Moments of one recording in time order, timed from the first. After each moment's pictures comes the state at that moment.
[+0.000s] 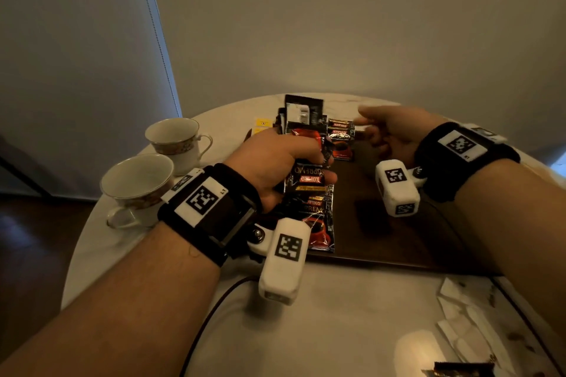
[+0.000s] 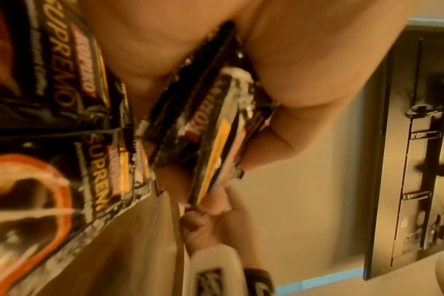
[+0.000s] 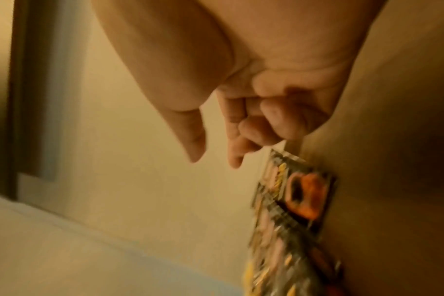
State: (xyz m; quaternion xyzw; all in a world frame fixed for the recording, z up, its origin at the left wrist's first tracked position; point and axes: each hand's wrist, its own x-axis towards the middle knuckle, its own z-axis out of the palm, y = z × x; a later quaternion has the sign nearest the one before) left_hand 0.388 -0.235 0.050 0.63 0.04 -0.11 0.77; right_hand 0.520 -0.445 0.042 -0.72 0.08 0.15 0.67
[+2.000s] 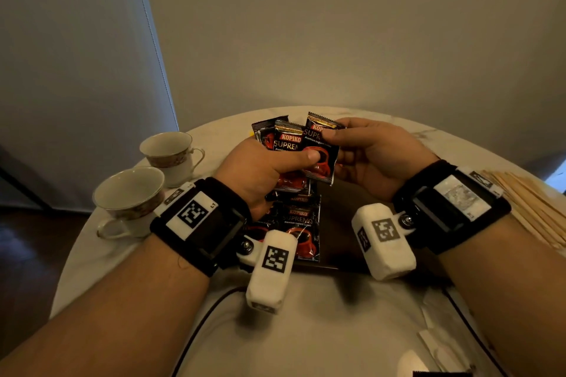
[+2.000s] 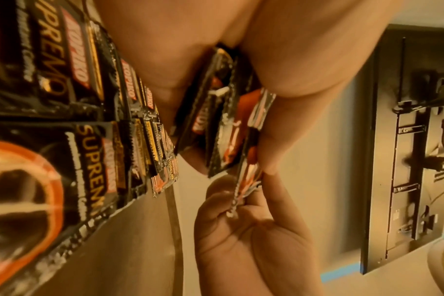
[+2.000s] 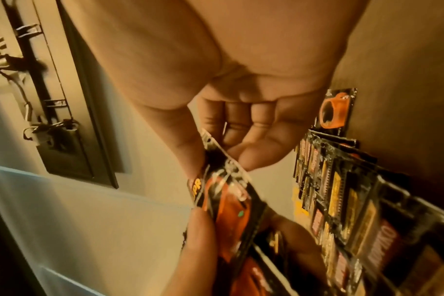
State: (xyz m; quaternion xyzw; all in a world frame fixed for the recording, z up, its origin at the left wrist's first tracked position) left_hand 0.383 -0.241 0.047 0.62 -0.01 -0.02 0.78; right_hand 0.441 -0.422 0.057 -0.63 -0.12 0.15 0.75
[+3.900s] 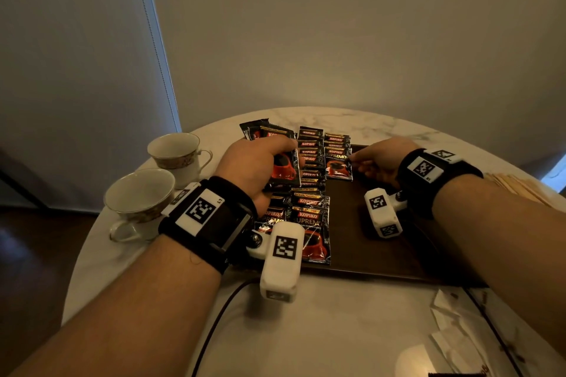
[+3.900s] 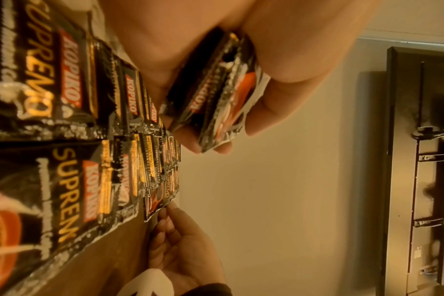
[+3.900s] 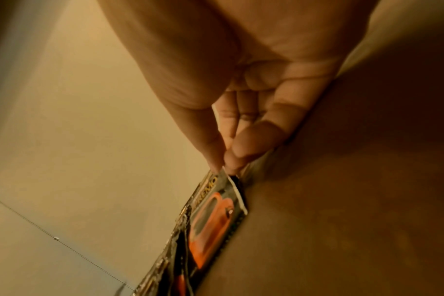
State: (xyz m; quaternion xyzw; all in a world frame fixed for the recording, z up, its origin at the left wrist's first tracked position) left_hand 0.401 -0.224 0.046 0.59 0.12 0.00 0.80; right_hand 0.524 -0.444 0.018 -0.83 0.13 0.08 0.54
